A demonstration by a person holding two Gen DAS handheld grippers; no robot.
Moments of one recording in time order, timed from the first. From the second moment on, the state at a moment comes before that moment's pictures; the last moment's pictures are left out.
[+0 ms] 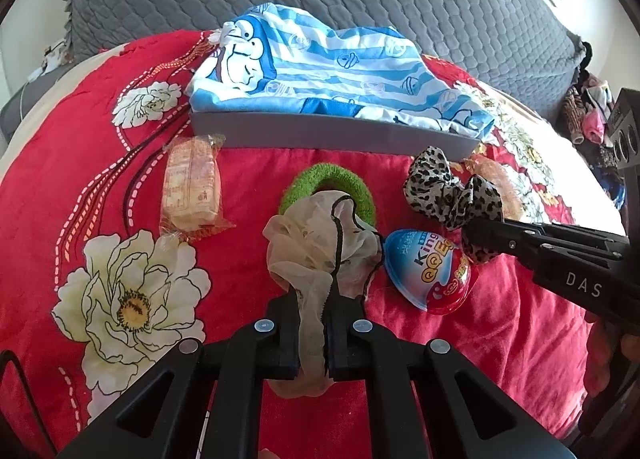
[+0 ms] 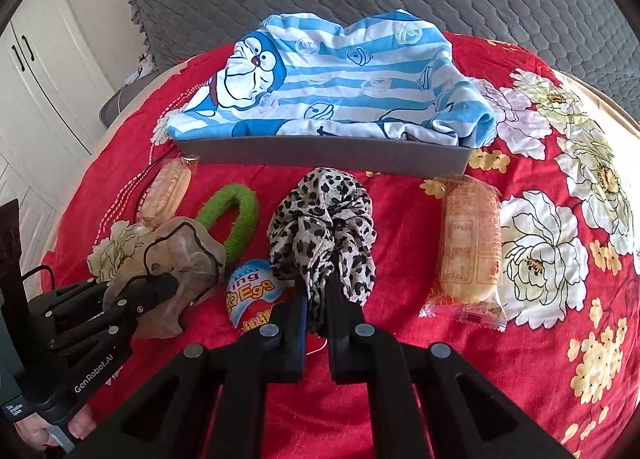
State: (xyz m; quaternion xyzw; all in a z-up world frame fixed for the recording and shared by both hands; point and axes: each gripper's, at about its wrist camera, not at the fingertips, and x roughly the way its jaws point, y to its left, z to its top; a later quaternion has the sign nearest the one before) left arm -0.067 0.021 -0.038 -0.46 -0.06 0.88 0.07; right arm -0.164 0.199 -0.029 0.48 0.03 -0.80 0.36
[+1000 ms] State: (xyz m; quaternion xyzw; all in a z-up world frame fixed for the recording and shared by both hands) left arm -0.062 0.021 -0.004 -0.43 -0.07 0.90 0.02; right arm -0.157 0.207 0.006 0.44 0.00 -0.81 0.38
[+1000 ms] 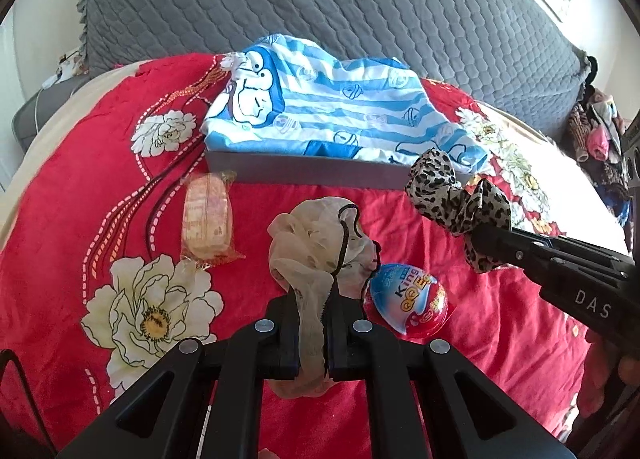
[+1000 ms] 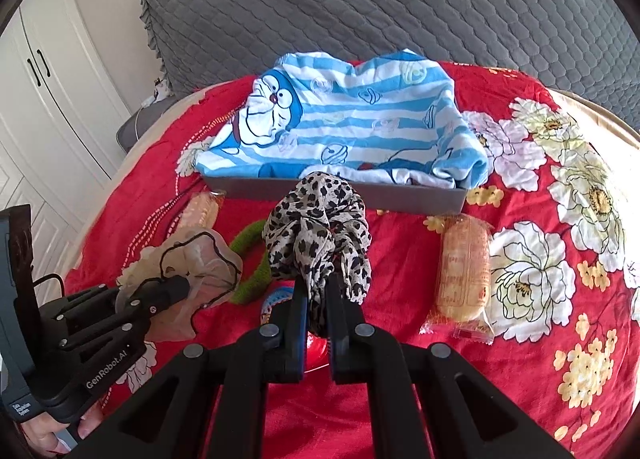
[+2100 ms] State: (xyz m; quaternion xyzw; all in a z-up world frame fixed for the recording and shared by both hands) left arm -0.134 0.023 0.034 -0.37 -0.09 0.92 -0.02; right arm -0.203 0.195 0.031 0.40 -0.04 -0.84 0.36
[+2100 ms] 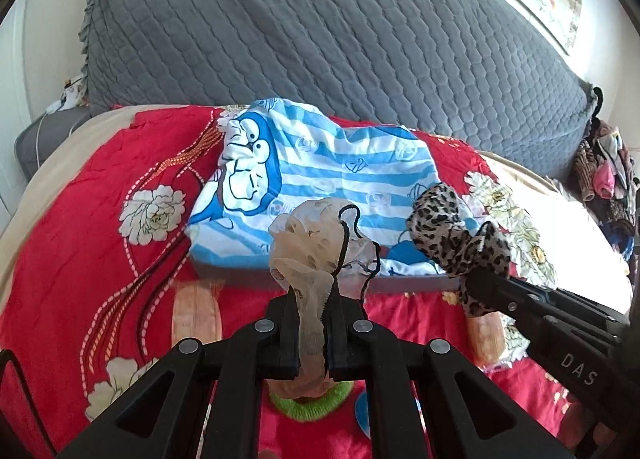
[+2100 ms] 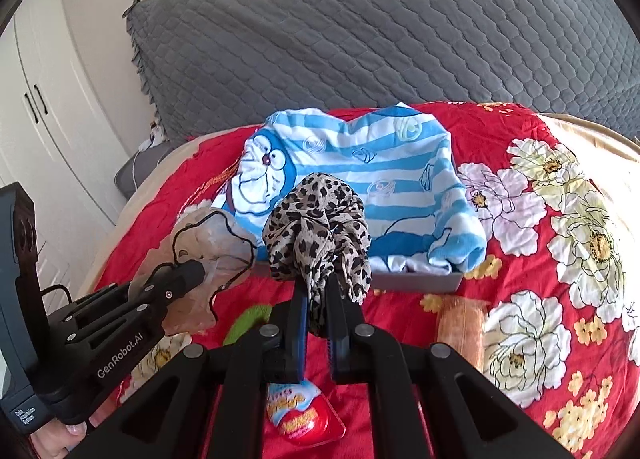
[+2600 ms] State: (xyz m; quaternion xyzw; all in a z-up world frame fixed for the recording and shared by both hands) left arm -0.176 0.022 0.016 -0.38 -0.09 0.92 -0.04; right arm -0.241 0.181 0.027 0.39 -0.06 -0.85 0.36
